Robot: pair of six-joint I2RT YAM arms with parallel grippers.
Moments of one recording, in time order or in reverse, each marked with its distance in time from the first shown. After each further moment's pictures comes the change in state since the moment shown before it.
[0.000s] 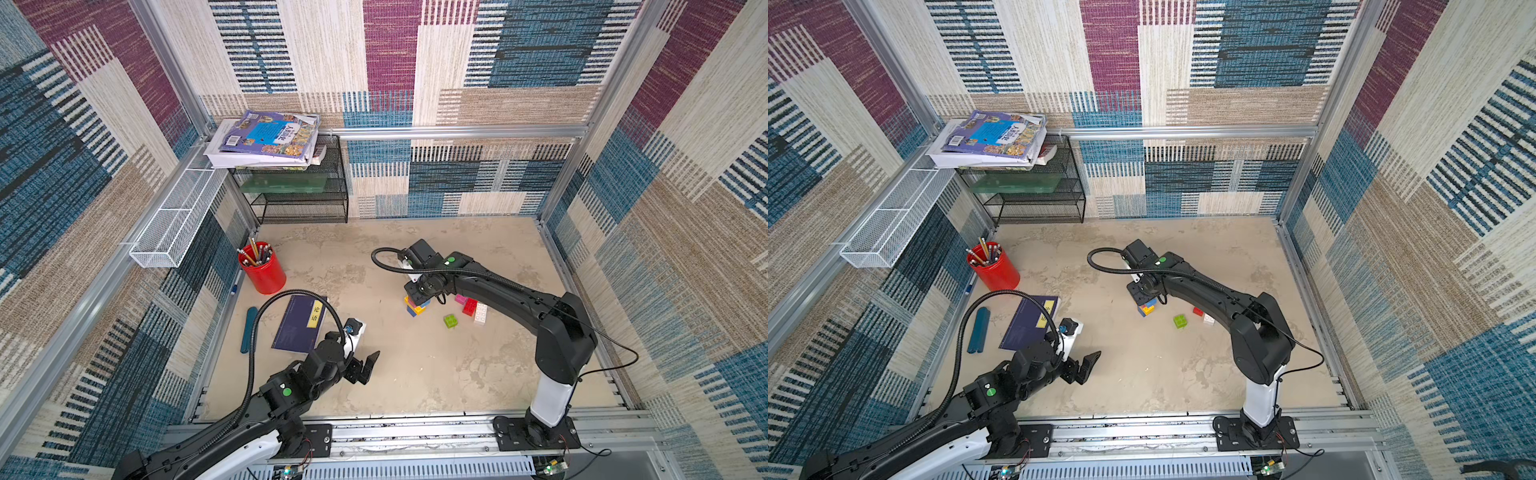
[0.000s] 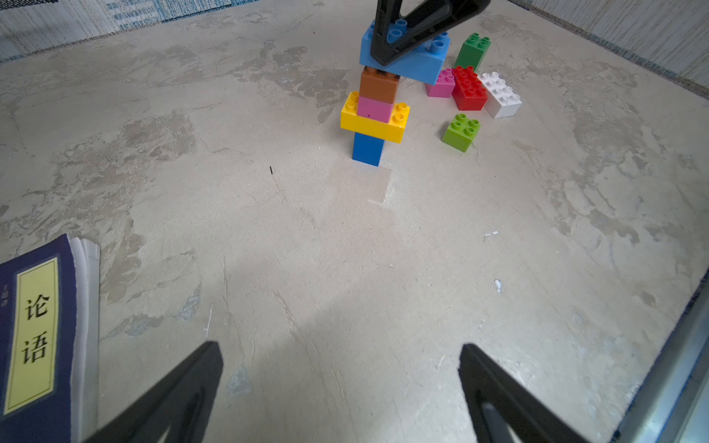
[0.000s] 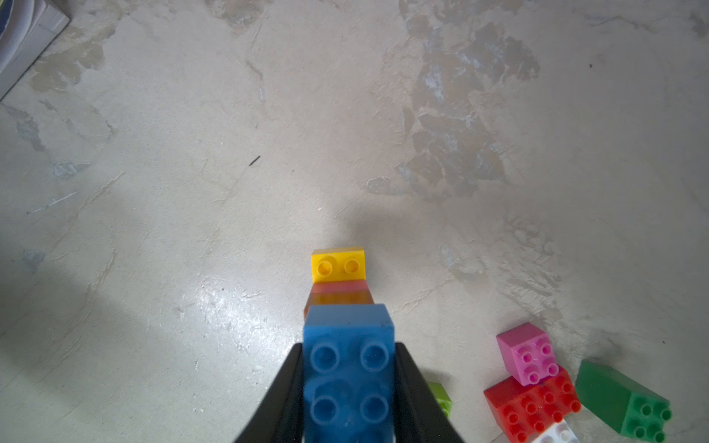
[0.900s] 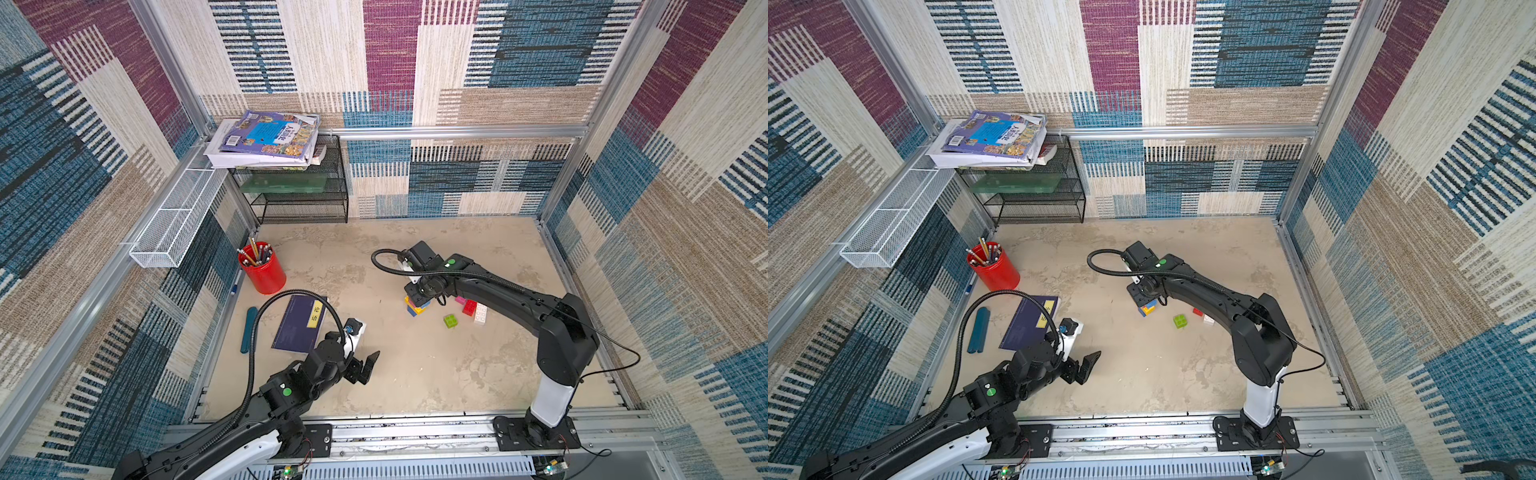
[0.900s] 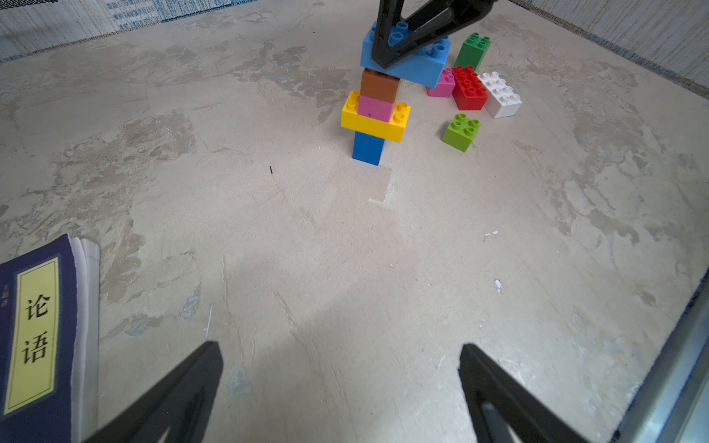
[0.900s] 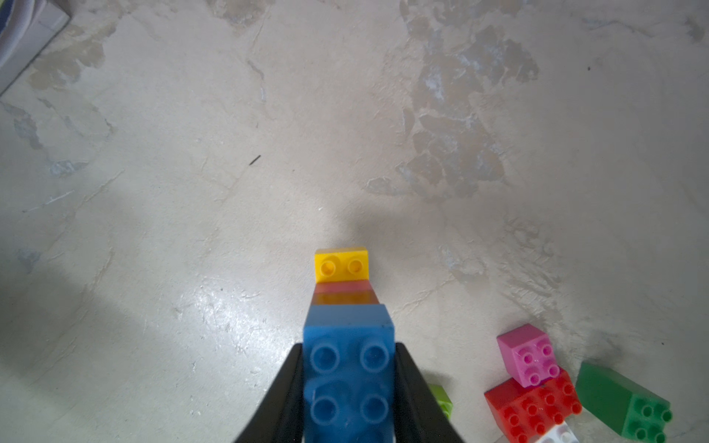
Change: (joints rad) left arm 0.000 0.000 0.000 0.000 0.000 0.000; right arm 0.003 -0.007 -0.026 0.026 0.007 -0.003
